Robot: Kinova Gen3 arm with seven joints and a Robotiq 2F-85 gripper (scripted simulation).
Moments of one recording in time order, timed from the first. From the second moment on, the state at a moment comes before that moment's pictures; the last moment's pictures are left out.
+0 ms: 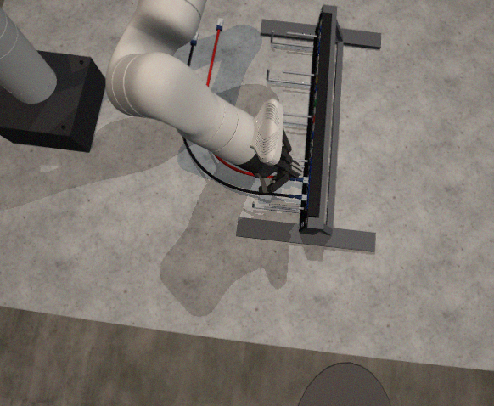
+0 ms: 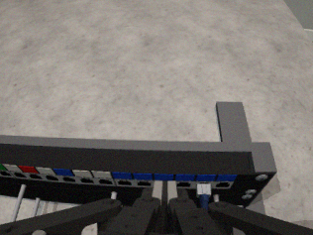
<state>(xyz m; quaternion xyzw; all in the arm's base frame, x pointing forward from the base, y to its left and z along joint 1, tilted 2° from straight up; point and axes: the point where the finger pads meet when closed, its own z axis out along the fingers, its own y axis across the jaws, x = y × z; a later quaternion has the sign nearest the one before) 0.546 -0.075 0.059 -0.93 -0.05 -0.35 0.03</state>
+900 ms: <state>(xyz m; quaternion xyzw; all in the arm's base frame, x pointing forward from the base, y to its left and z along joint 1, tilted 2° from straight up) 0.466 -0.084 0.140 -0.94 -0.06 -0.35 0.03</state>
